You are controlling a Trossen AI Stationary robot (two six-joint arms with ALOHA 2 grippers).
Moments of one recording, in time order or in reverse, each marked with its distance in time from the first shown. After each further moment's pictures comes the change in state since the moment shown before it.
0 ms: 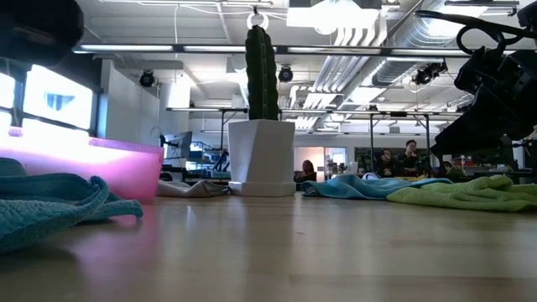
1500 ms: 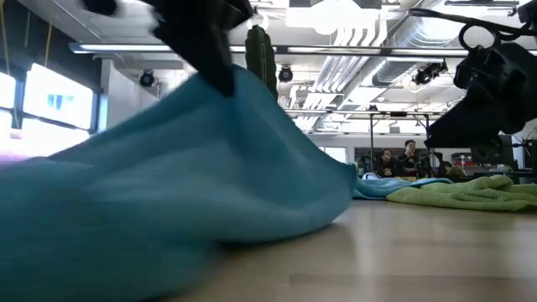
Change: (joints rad) left arm 0.360 0.013 0.213 -0.055 -0.372 0.097; right arm 0.000 0.001 0.000 0.049 0.072 0.100
